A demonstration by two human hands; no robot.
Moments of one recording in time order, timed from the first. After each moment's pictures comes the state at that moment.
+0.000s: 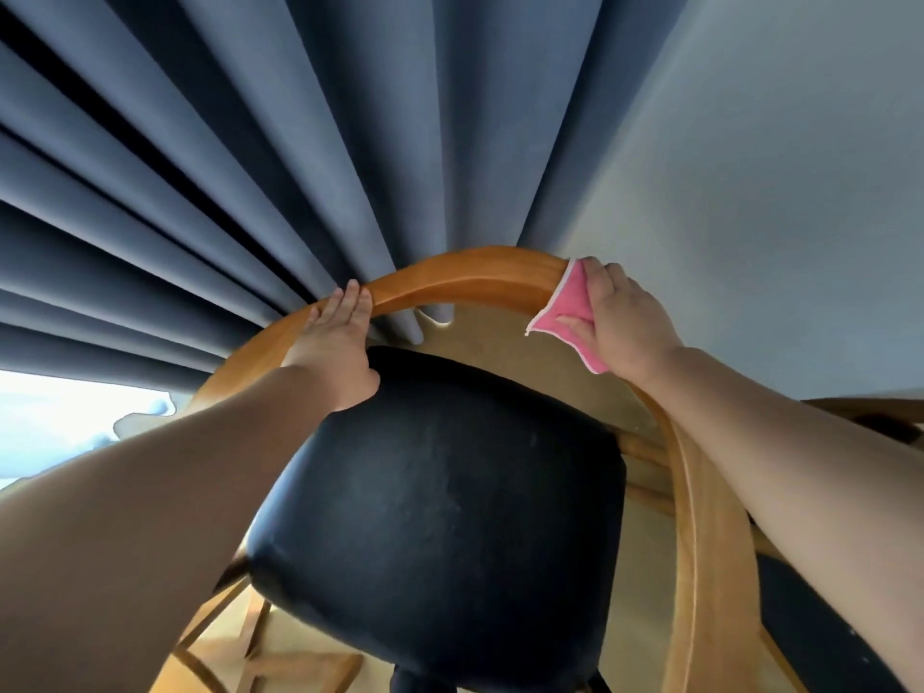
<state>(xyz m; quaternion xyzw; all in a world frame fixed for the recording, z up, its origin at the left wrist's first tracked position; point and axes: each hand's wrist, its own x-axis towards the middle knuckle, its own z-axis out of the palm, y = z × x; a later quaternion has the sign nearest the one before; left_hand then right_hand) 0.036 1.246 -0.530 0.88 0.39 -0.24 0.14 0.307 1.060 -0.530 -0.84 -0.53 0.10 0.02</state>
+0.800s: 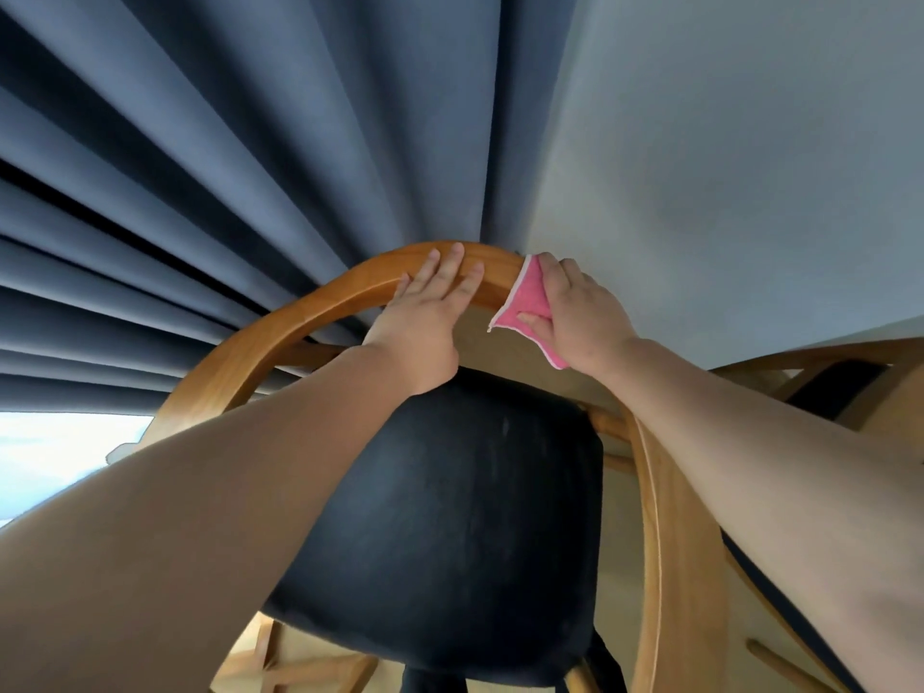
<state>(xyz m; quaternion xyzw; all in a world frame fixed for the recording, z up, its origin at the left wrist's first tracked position) 0.150 1.171 -0.506 0.95 0.22 -0.15 0.17 0.312 1.031 -0.549 -0.85 -0.52 0.11 0.07</state>
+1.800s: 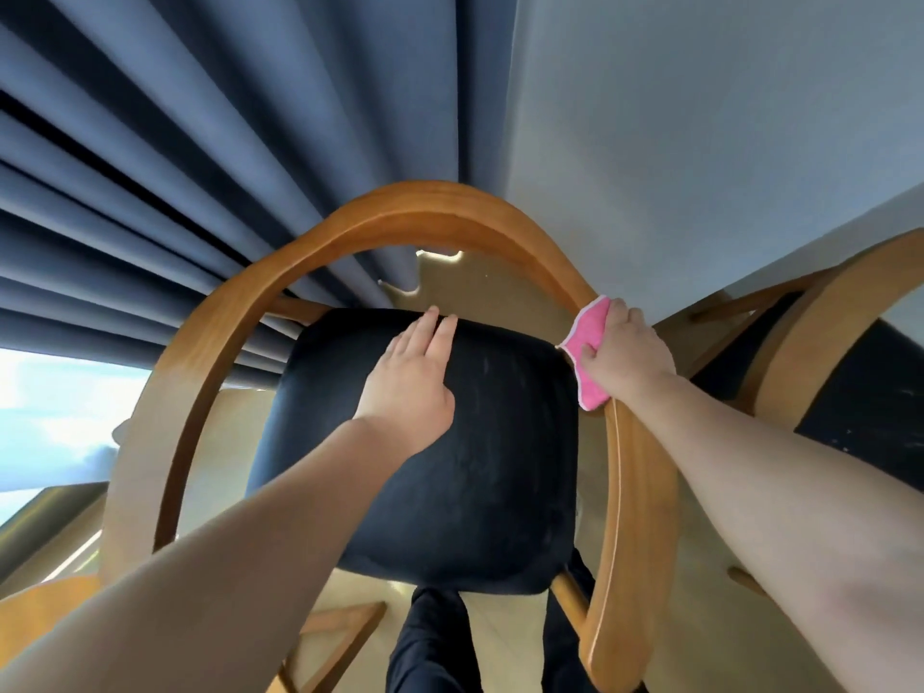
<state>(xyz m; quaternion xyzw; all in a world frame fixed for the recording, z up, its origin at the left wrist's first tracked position) 0.060 1.055 -0.499 0.94 0.27 -0.08 0.21 0.274 0.887 -0.566 -0.93 -0.28 0.22 -0.03</state>
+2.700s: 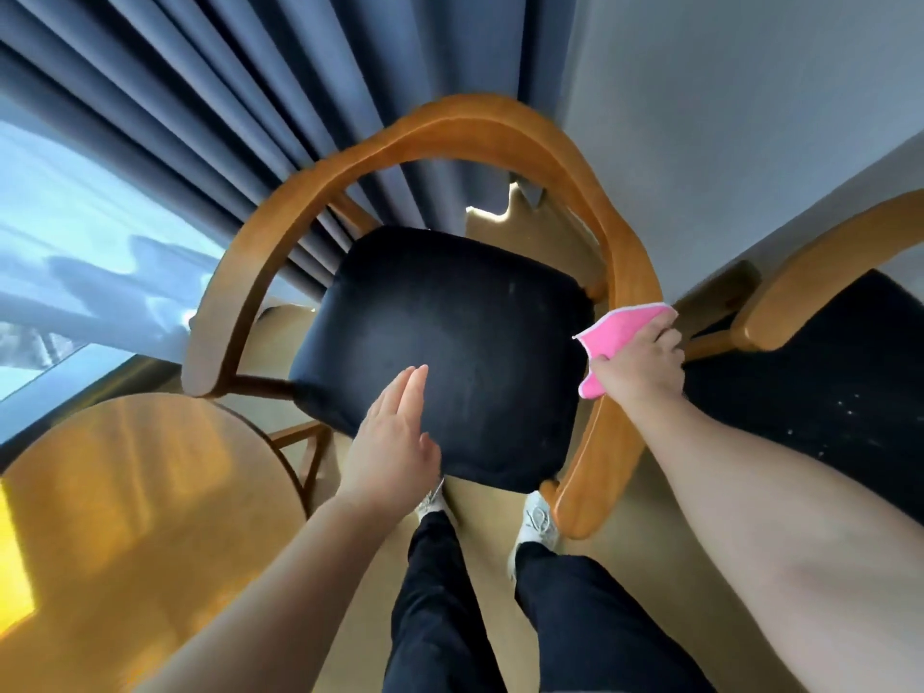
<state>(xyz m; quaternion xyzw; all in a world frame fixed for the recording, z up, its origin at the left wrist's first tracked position) -0.099 0.888 -0.443 0.84 0.45 -0.07 0.28 0.179 0.787 -0.565 -0.96 -0.17 0.21 0.00</state>
